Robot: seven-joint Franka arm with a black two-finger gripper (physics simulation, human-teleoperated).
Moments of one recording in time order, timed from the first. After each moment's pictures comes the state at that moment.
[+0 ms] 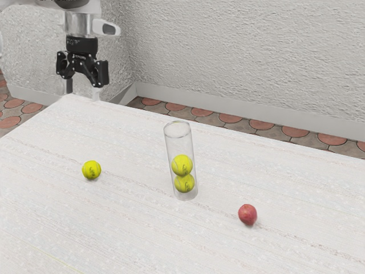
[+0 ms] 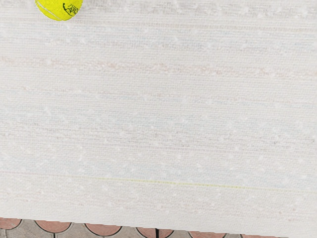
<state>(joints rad) -0.41 0.21 0.52 -1.26 0.00 1.12 0.09</state>
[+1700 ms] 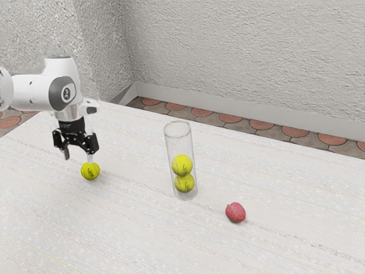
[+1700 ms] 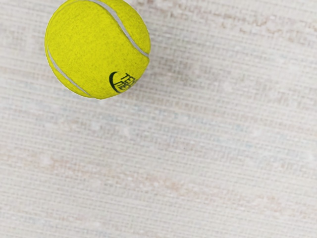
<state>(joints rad) -0.15 0.23 0.47 -1.93 -0.08 1.95 0.16</state>
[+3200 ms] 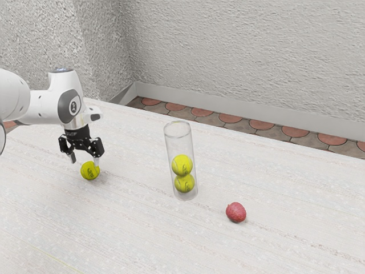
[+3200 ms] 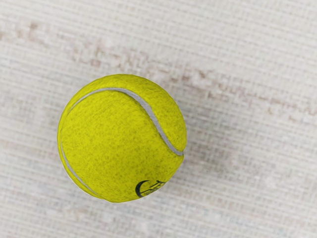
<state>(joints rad) -0.12 0.36 0.46 -1.91 -0.16 2.14 0.16</state>
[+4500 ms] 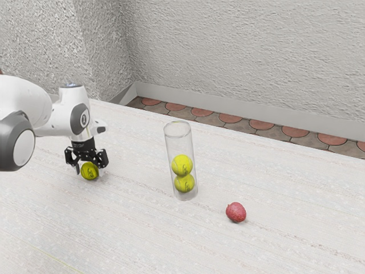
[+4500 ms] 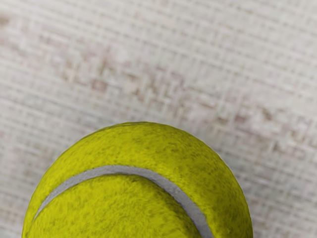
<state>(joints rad) -0.07 0.56 0.45 -1.79 -0.24 2.15 0.16</state>
